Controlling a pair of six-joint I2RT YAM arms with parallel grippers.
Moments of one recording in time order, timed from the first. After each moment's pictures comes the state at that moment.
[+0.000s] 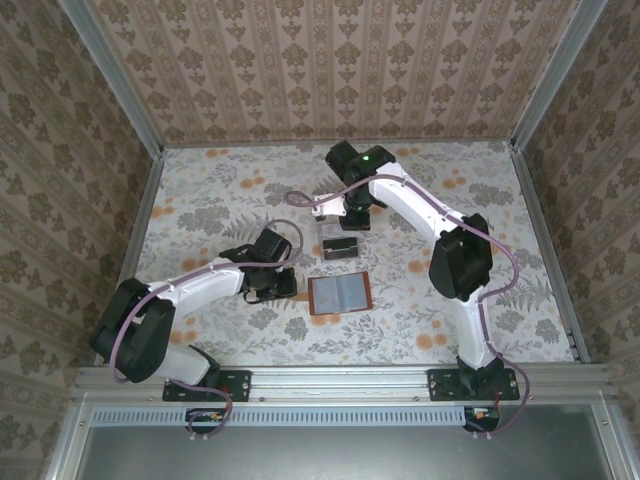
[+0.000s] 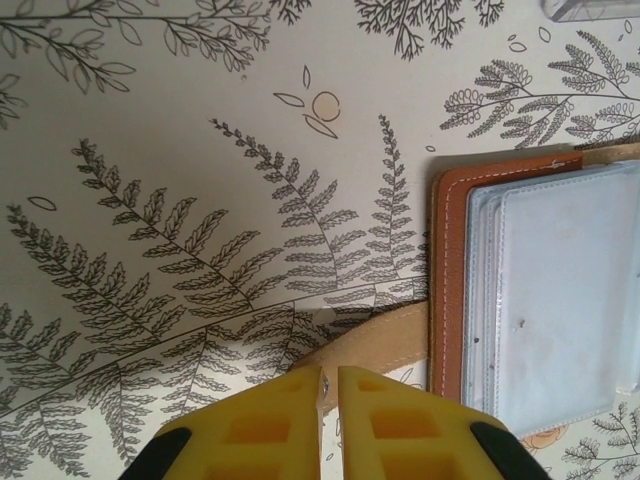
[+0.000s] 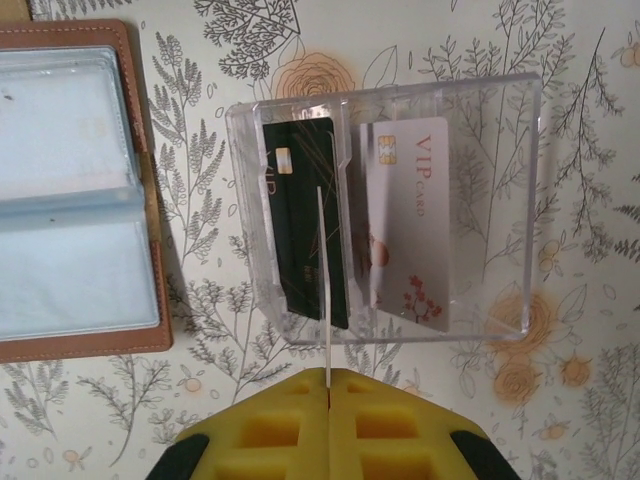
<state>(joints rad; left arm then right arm) -0.65 1.42 0.73 -0.50 0.20 -0.67 0.56 2.14 2.07 -1.31 -0.07 -1.01</state>
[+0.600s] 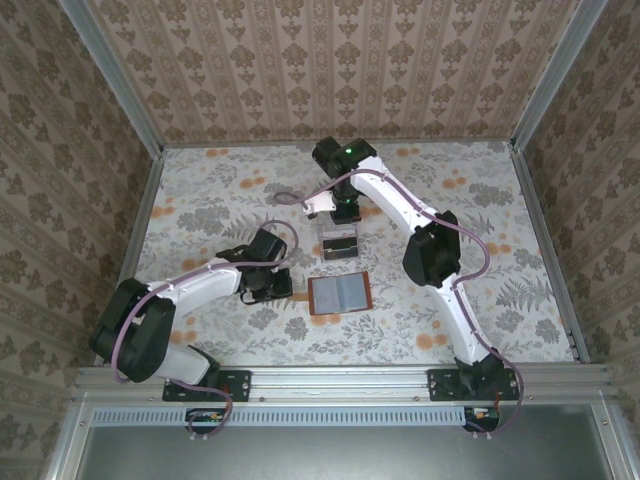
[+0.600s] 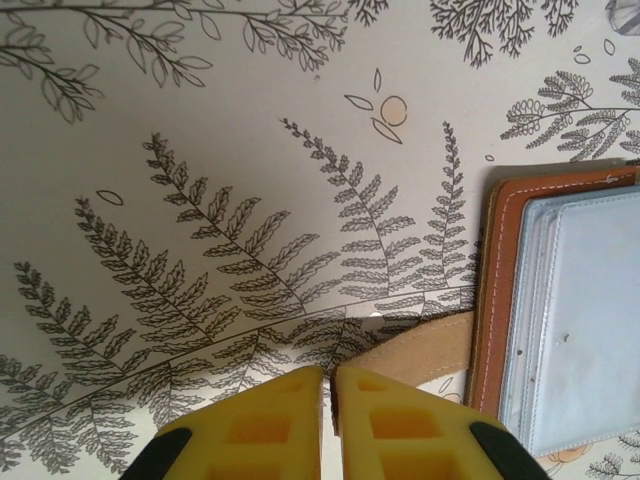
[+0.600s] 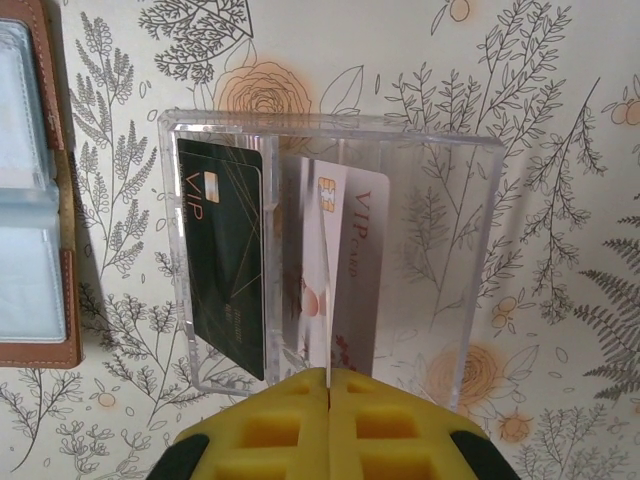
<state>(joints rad) -0.61 1.42 0.71 -0.50 0.20 -0.67 0.57 2.40 2.44 -1.47 -0.03 -1.13</state>
